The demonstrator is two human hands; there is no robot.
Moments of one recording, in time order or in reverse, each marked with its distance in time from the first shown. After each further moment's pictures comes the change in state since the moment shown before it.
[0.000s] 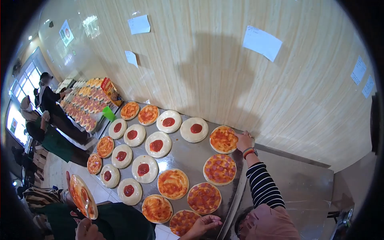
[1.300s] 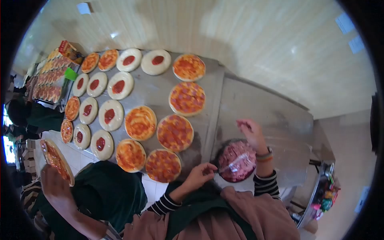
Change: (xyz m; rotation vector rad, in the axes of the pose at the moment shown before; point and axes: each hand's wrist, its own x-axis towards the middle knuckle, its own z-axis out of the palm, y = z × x) left_hand 0.008 -0.068 0.036 0.408 -0.196 -0.007; right_hand -0.266 0.054 -0.120 0.795 -0.074 0.138
